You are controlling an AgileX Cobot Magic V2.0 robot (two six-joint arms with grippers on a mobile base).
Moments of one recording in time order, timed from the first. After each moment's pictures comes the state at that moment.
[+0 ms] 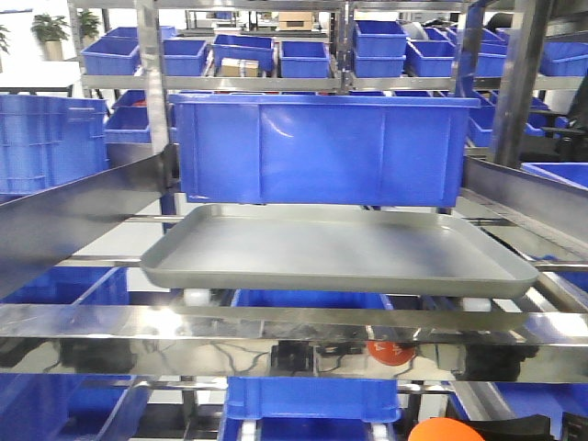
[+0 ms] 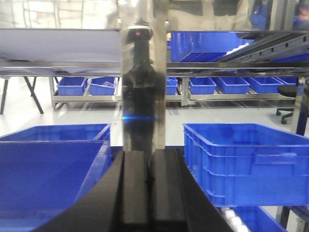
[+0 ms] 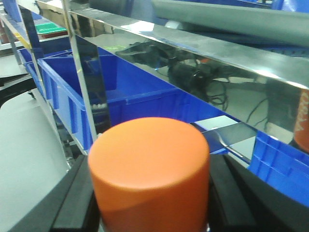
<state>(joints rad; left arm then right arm) -0.01 -0.01 0.03 -0.07 0.01 0.02 0.28 0.78 -0.50 1.51 0.64 -1.57</state>
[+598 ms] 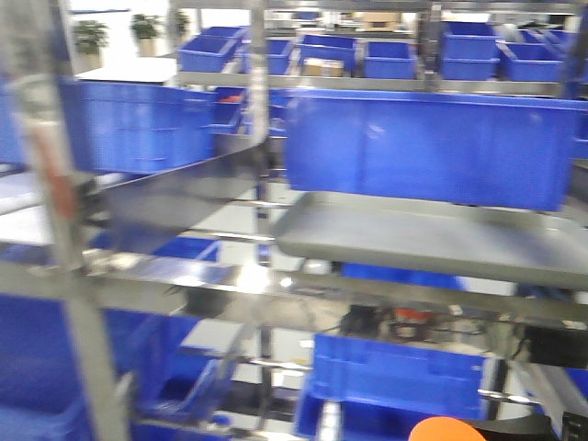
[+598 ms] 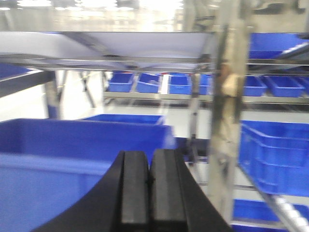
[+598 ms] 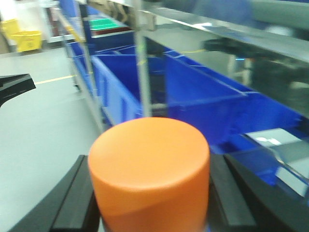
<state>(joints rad) -0.01 -0.01 0.03 -0.07 0.01 0.02 0.28 0.78 -0.50 1.52 0.64 -1.57</state>
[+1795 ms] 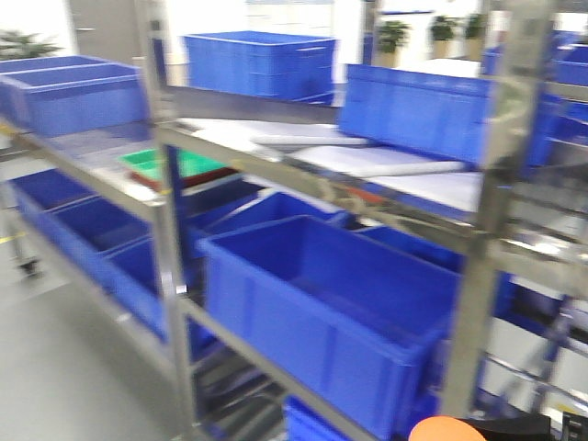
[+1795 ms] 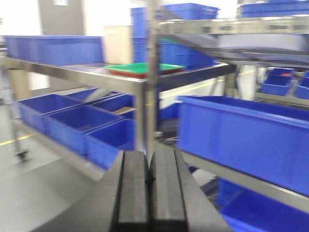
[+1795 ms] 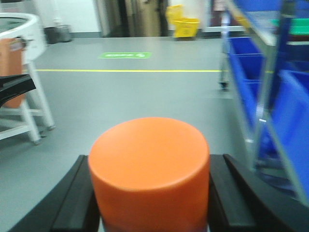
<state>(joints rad) -0.01 -0.01 0.03 -0.07 0.01 0.02 0.28 0.78 -0.50 1.52 0.64 -1.57</state>
